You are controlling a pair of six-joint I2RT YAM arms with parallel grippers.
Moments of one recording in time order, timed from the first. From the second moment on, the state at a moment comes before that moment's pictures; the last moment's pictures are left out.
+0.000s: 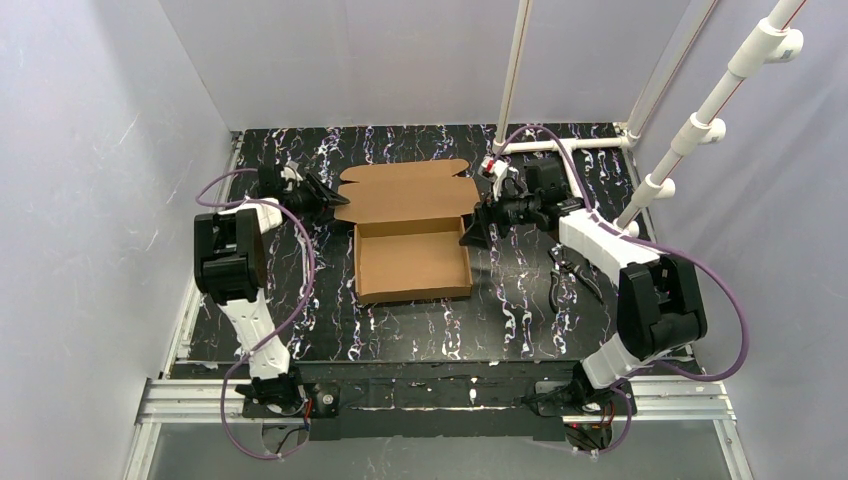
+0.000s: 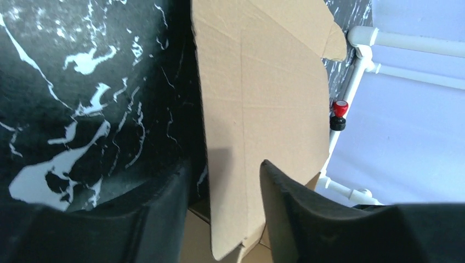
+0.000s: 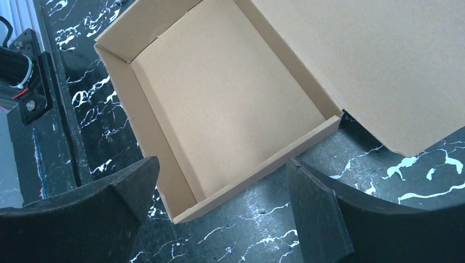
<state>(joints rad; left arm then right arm) 0.11 1.95 1.18 -0.04 0.66 -0.75 0.35 1.56 1.05 -0.19 -0.84 -0.19</state>
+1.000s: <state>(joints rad) 0.10 1.53 0.60 0.85 0.82 -0.57 0.10 1.64 1.43 -0.55 -0.96 -0.38</state>
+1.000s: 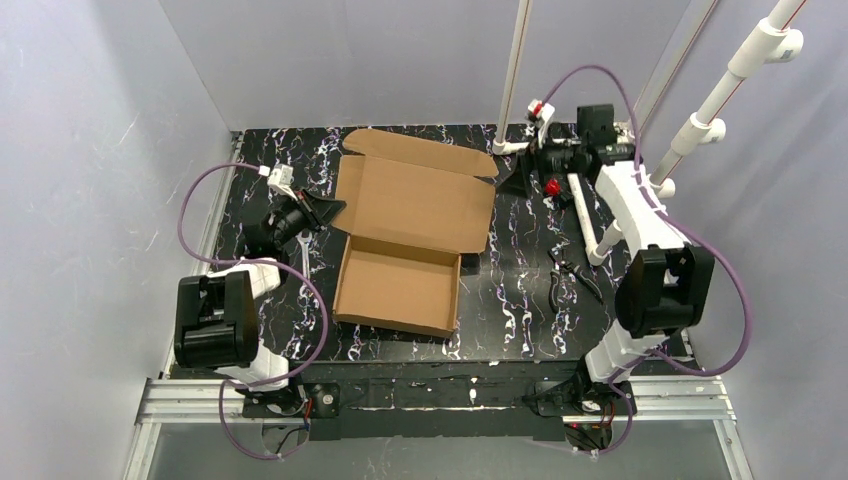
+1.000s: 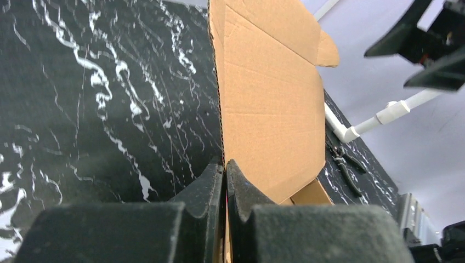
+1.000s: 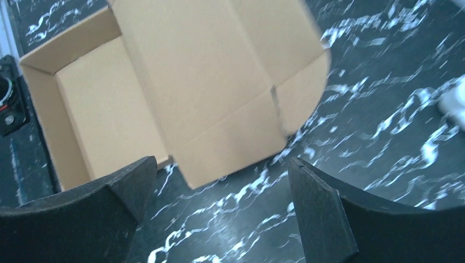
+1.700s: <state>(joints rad) 0.08 1.47 0.43 0.92 0.51 -0.60 0.16 1.60 1.34 -0.75 -0.52 -0.59</state>
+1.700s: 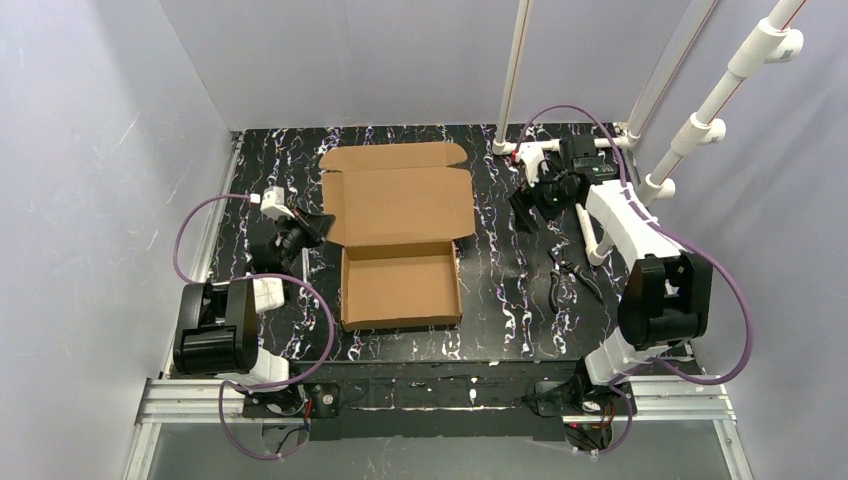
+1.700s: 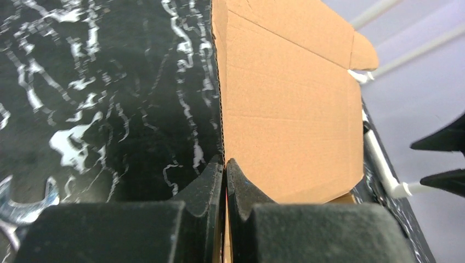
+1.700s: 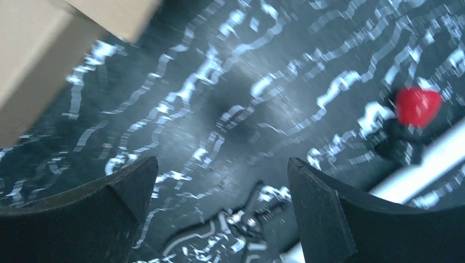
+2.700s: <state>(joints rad) 0.07 1.44 0.48 0.61 0.41 -0.67 0.22 2.13 1.69 -0.58 0.32 -0.72</state>
